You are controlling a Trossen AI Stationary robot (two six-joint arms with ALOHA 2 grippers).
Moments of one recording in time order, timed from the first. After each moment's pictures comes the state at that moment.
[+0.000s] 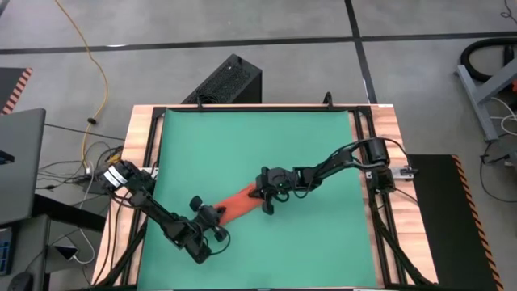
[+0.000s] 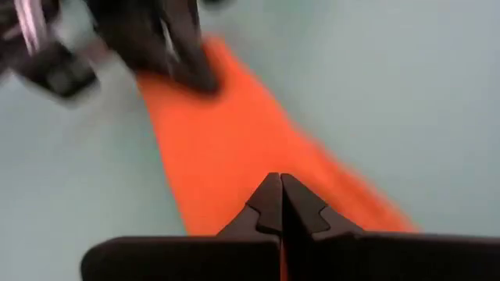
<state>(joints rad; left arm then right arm) -0.75 1.87 0.74 -0.15 -1.02 -1.24 0.04 1.97 0.91 0.61 -0.09 0.20</state>
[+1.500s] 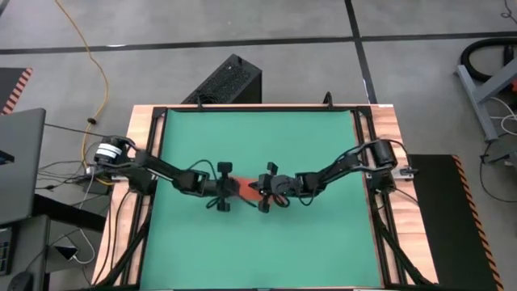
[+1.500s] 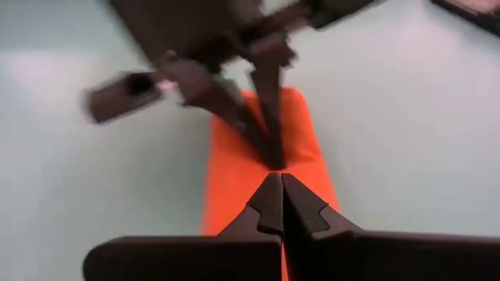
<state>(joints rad) -0.15 1.64 0.63 0.14 -0.40 0.15 0.13 1.91 0.90 0.61 0.32 0.16</state>
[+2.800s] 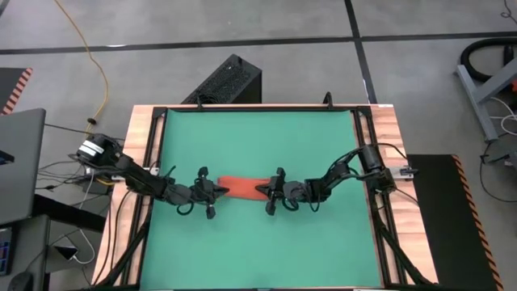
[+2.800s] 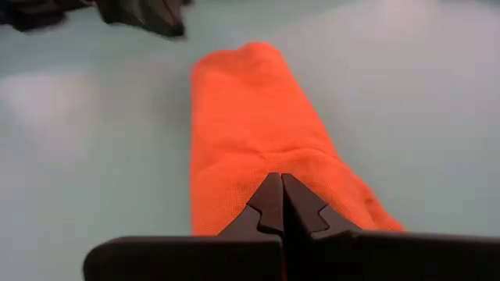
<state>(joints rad) -0.36 1.47 0.18 0.99 -0.58 -0.21 0.16 2.05 0.72 1.03 0.39 0.29</state>
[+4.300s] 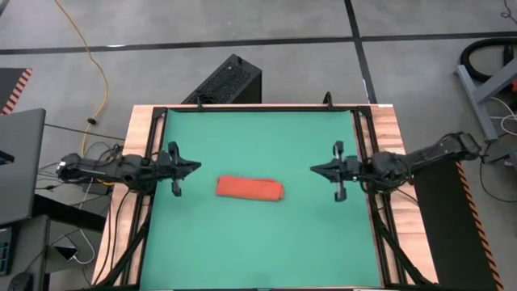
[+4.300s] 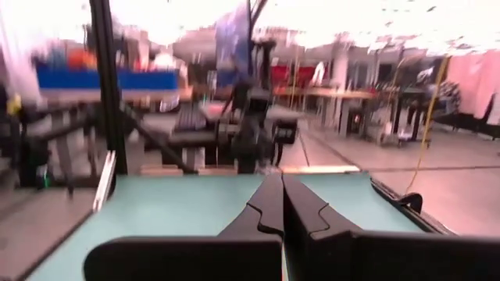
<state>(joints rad) -0.14 0.11 0.12 0.06 -0.37 -0.07 0.26 0.63 0.33 0.43 0.33 -0.06</state>
